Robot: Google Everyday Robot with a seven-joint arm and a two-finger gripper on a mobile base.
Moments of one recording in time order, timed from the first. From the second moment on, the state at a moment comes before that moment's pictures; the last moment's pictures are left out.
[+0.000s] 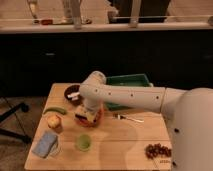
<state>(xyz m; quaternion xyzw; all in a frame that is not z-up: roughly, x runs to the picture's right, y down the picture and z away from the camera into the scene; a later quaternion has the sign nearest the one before) -0.065 0.140 0.787 -0.32 0.01 0.16 0.93</state>
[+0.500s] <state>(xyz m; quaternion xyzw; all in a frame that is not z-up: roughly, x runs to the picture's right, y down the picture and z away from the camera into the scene) -0.055 0.145 0.794 -0.32 0.05 0.09 0.94</state>
